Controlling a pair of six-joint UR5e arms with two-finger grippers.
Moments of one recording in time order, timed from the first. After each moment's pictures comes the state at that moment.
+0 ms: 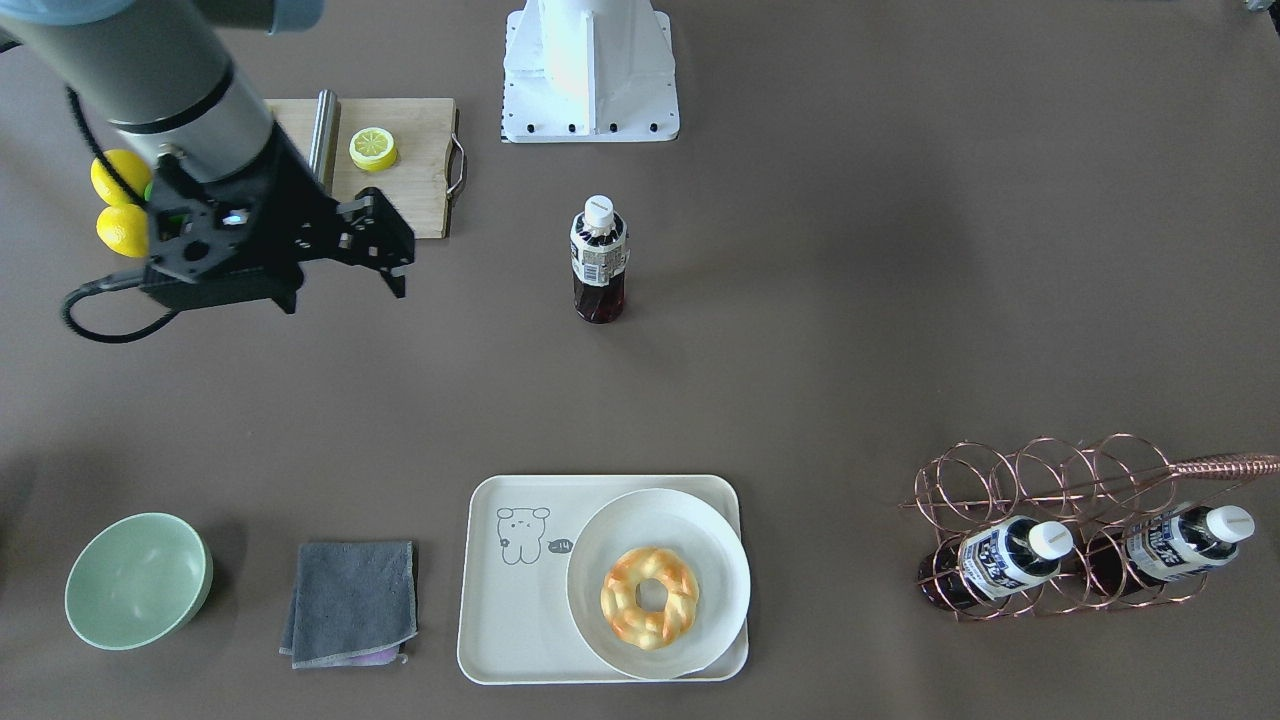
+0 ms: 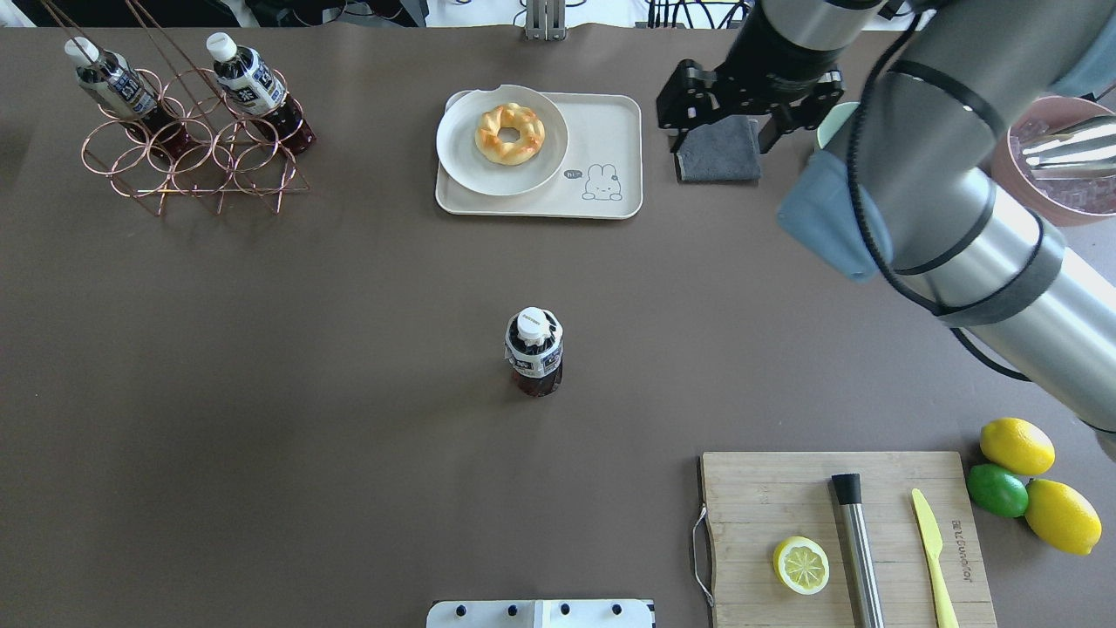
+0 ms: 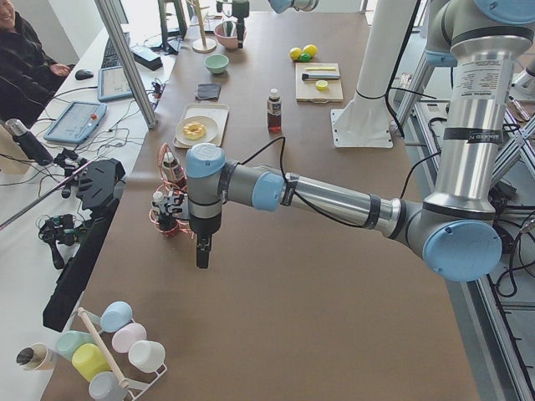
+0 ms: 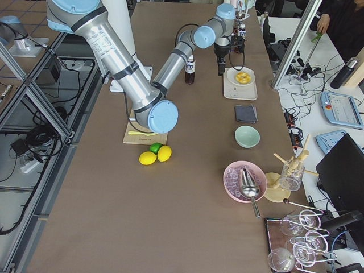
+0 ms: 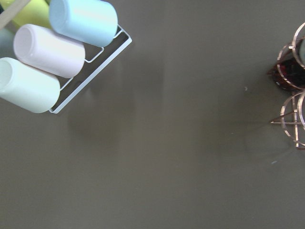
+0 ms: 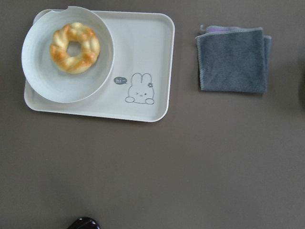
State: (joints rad) left arm -1.52 -1.65 -1.72 -1.57 -2.16 -0.27; right arm 0.93 -0.84 1.85 -1.89 2.19 0.83
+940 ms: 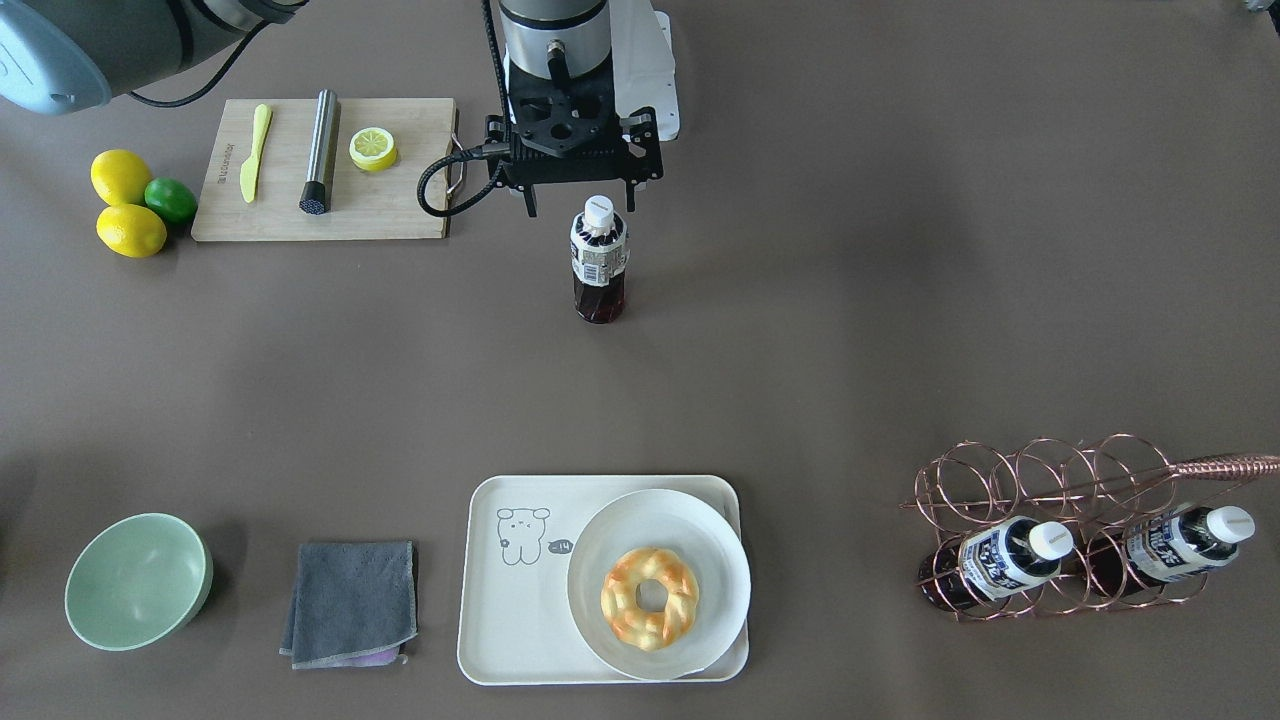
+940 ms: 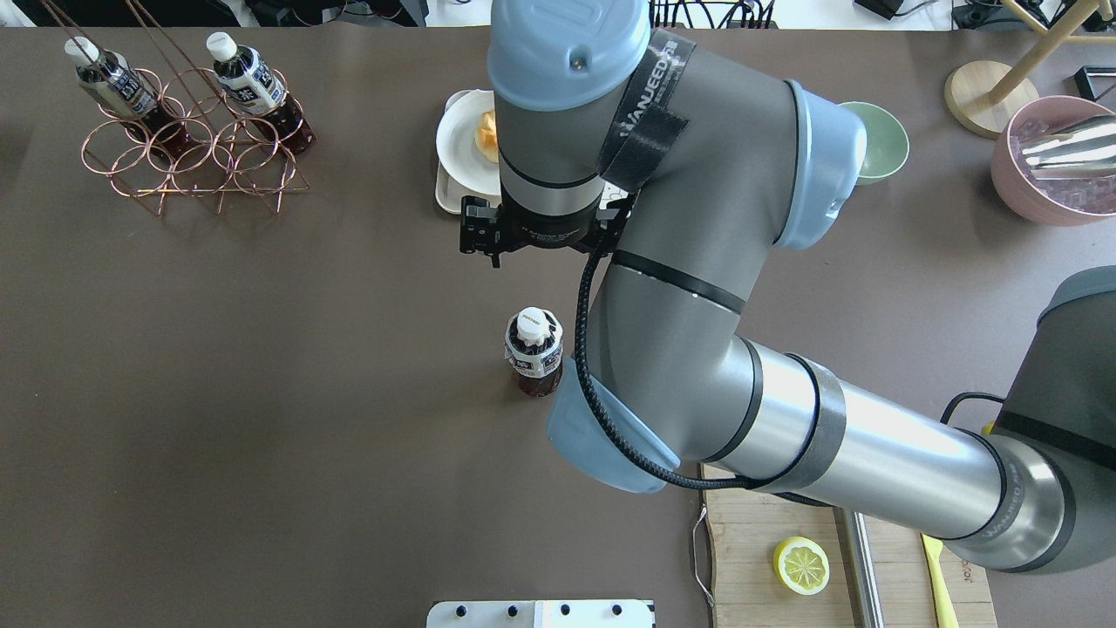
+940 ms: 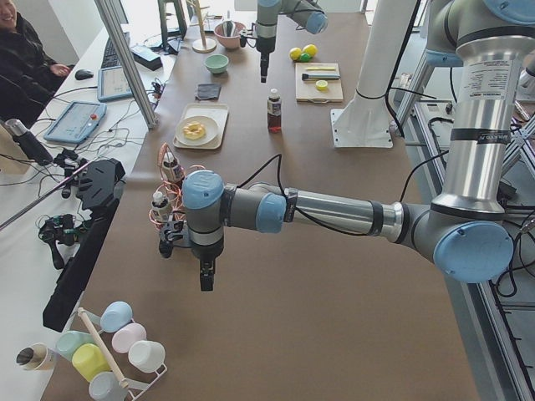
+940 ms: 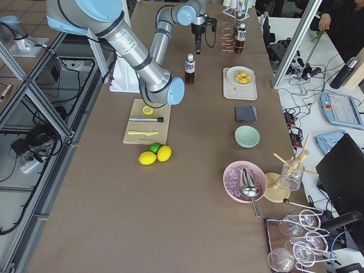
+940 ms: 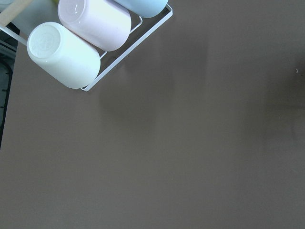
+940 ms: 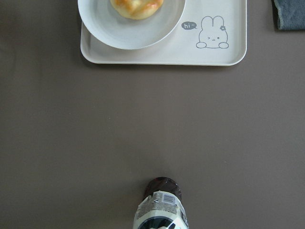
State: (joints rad) left arm -1.57 -1.64 -1.64 -1.58 -2.21 -0.20; right arm 0.59 -0.60 1.80 -2.00 1.91 1.15
